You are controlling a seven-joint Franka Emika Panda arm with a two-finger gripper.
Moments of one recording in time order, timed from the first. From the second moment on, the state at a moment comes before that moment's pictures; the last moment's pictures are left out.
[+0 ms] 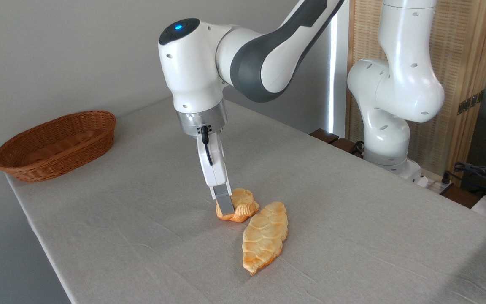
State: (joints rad) arm -0.18 -0.12 0.04 -2.21 -0.02 2.03 1.21
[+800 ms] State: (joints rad) arm -0.20 0.02 -0.29 -1.81 -0.13 2.12 0.46
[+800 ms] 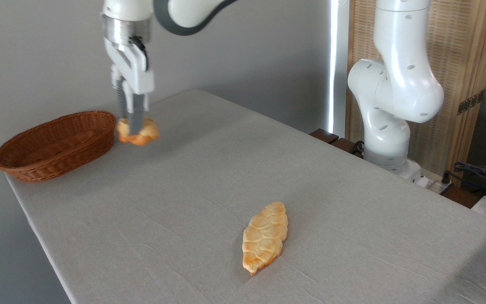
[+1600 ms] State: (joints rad) arm -0.38 0.39 -0.39 -1.64 0.01 2.87 -0.04
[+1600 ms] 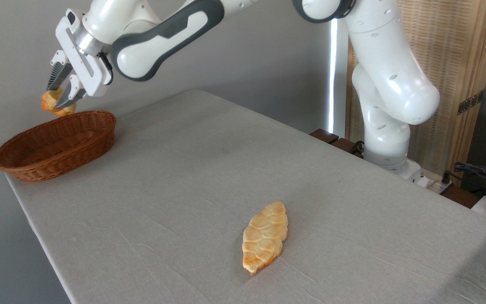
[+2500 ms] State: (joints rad) arm -0.73 0.61 -0.02 -1.41 0.01 2.99 -0.06
